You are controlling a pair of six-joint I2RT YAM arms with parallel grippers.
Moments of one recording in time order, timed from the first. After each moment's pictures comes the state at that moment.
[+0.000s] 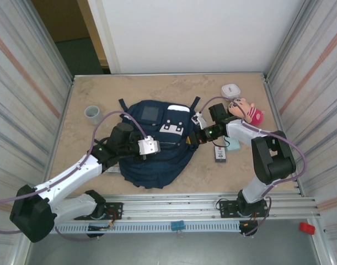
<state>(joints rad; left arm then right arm) -0.63 1.06 0.68 -0.27 0.40 0.75 0.33 1.65 0.95 -0.45 -0.79 0.04</state>
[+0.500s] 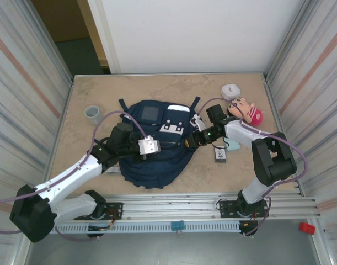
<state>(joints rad) -0.63 1.06 0.68 -0.26 0.40 0.75 0.36 1.63 0.96 -0.51 -0.75 0.05</state>
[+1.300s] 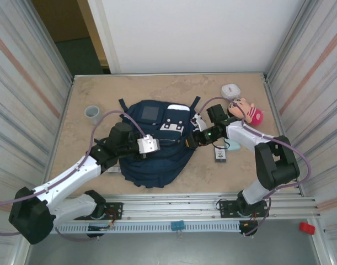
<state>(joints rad) -0.63 1.04 0.67 -0.24 0.37 0.73 0.37 1.58 0.95 -0.52 -0.70 0.08</state>
